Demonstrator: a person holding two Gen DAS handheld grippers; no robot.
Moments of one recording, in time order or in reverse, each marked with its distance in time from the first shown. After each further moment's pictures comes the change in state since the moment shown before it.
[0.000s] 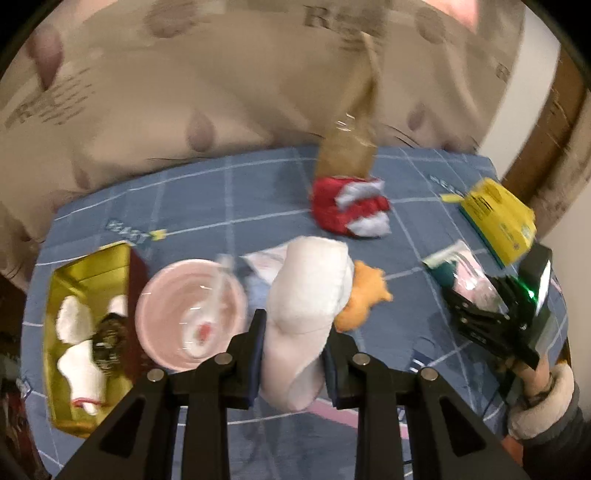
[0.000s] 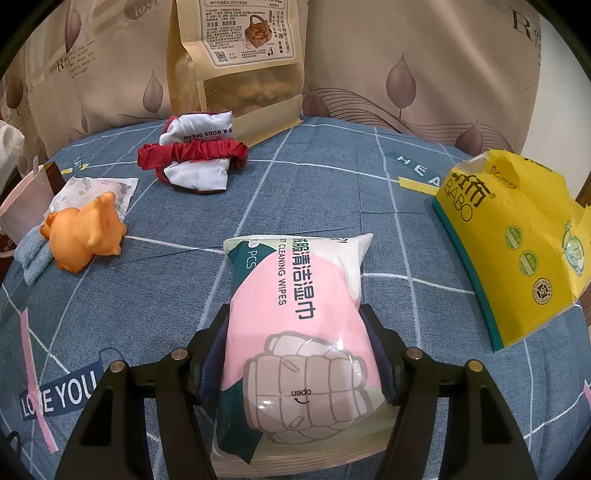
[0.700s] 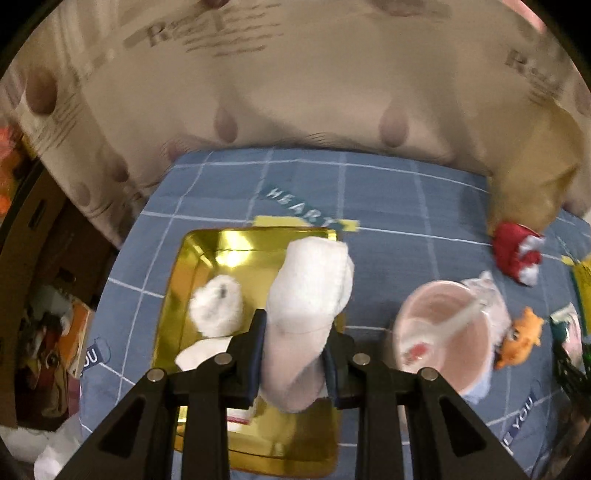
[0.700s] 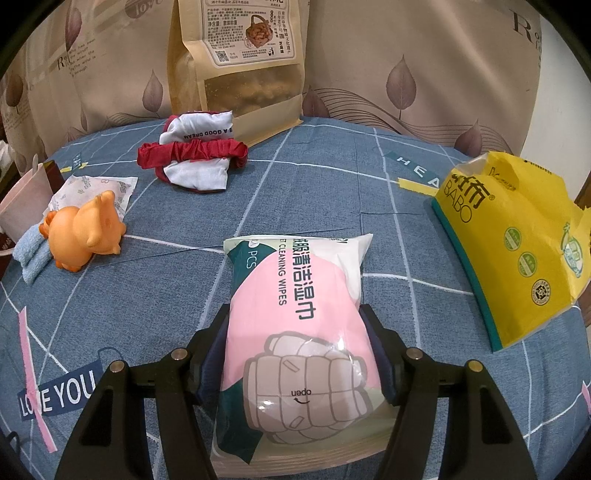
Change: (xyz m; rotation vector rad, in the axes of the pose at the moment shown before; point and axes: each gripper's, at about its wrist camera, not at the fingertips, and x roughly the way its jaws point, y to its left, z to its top) left arm 0.008 0.177 -0.004 -0.260 0.046 0.294; right arm 0.000 0.000 0.000 -0.001 0.000 -0.001
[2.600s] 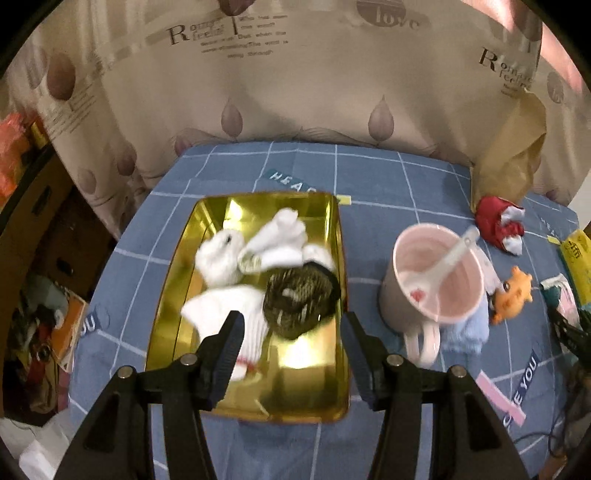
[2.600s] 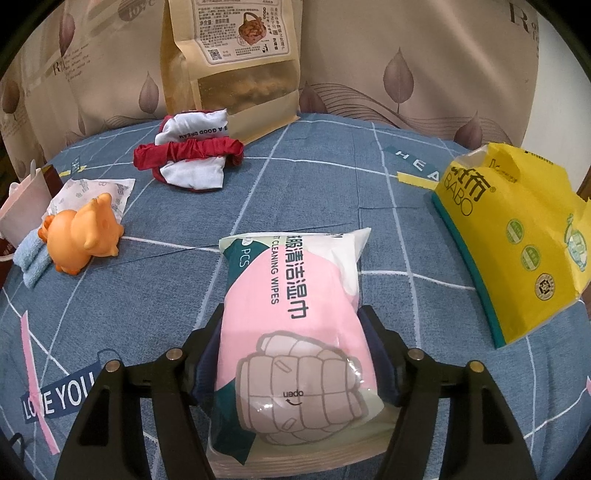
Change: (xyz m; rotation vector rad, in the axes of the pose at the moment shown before) left arm -0.030 0.010 -0.069 0.009 -0.073 -0.037; right arm 0.003 -0.007 -0.001 0.017 0.011 0.014
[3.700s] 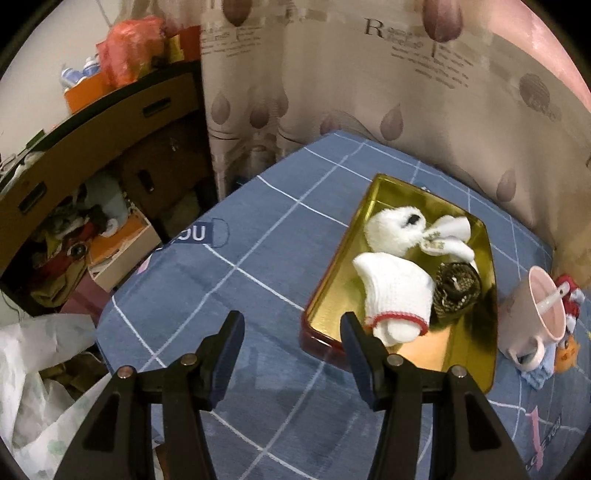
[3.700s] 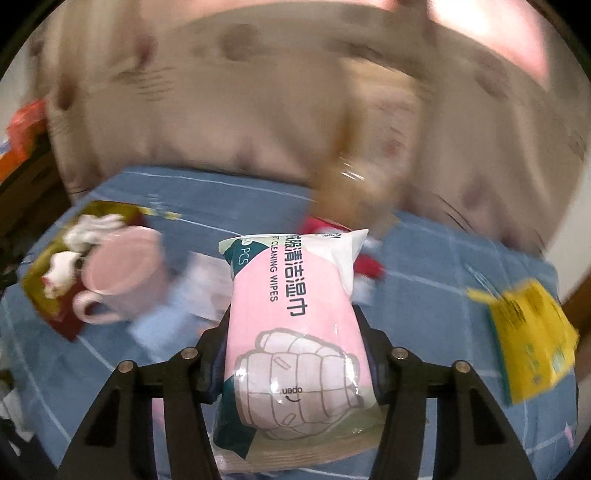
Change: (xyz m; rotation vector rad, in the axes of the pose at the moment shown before) left arm -0.010 0.126 -0.075 -0.417 -0.071 0.191; right arm -0.076 0.137 0.078 -0.138 -0.132 0.086
